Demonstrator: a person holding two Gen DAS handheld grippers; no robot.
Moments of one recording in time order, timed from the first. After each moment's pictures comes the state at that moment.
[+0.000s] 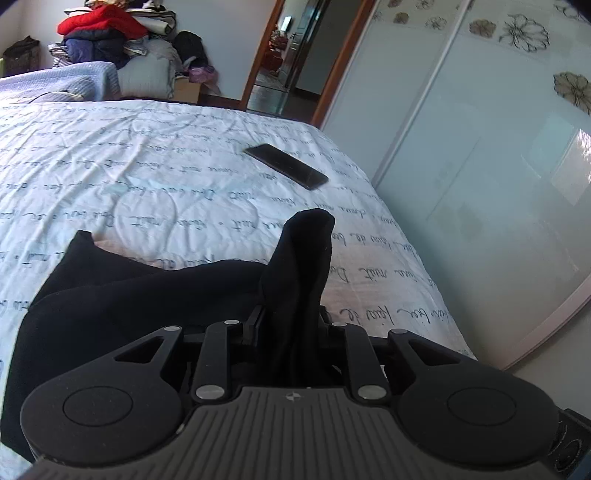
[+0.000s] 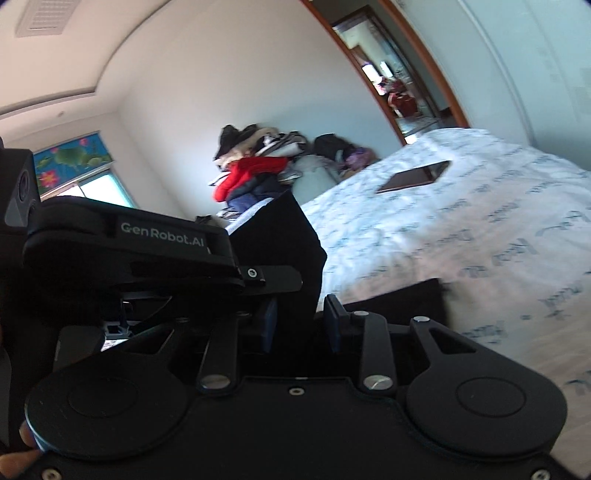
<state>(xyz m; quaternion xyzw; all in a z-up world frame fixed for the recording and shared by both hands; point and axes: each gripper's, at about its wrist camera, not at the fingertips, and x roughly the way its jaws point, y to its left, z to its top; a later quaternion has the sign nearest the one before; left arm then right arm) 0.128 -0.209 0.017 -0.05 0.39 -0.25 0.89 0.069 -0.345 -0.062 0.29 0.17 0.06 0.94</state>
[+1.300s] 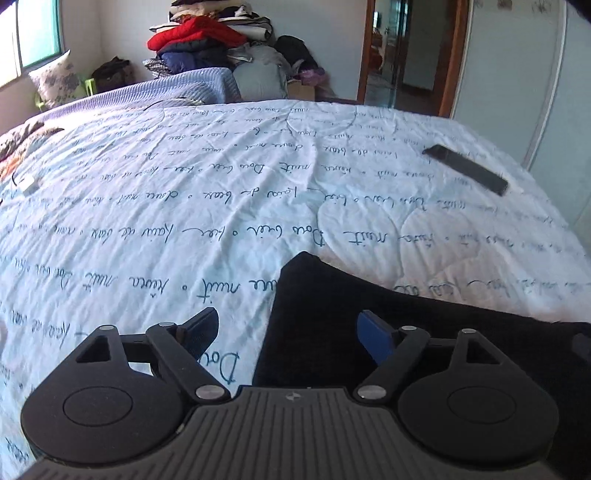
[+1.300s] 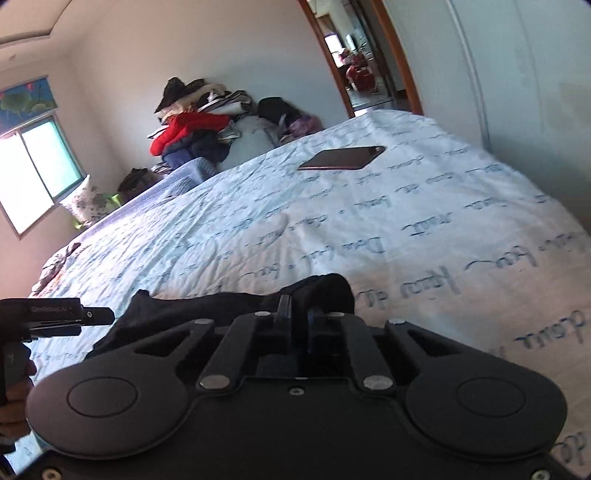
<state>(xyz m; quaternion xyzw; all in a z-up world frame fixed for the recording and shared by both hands) 0.215 -0.108 -0.023 0.05 0.39 -0.06 0.92 0.110 -0.399 -0.074 0.23 0.26 0.00 0.94</state>
